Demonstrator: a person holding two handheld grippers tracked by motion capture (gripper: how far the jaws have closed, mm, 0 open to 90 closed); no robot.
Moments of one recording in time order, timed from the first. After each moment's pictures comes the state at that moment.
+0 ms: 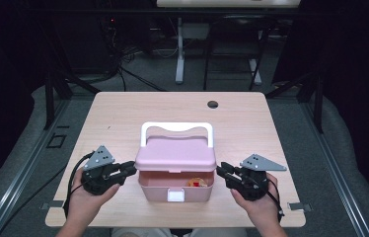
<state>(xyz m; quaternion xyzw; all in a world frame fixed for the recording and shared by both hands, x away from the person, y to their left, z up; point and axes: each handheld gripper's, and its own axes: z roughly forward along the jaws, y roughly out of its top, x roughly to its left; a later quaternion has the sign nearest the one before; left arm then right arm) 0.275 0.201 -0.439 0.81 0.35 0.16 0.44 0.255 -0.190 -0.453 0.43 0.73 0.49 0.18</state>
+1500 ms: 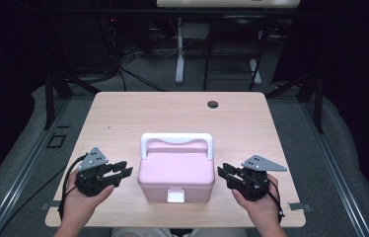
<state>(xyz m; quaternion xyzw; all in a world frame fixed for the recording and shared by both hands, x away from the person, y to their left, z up) 0.278 0.218 -0.449 0.80 0.37 0.16 0.44 0.259 -0.195 -0.463 0.45 0.73 0.49 0.18</state>
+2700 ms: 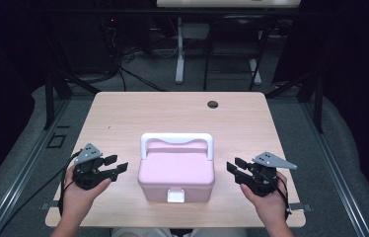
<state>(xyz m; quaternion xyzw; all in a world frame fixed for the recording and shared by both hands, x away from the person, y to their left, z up) 0.299 0.236 -0.468 0.78 0.42 0.18 0.43 0.270 -0.221 -0.470 0.47 0.70 0.49 0.20</state>
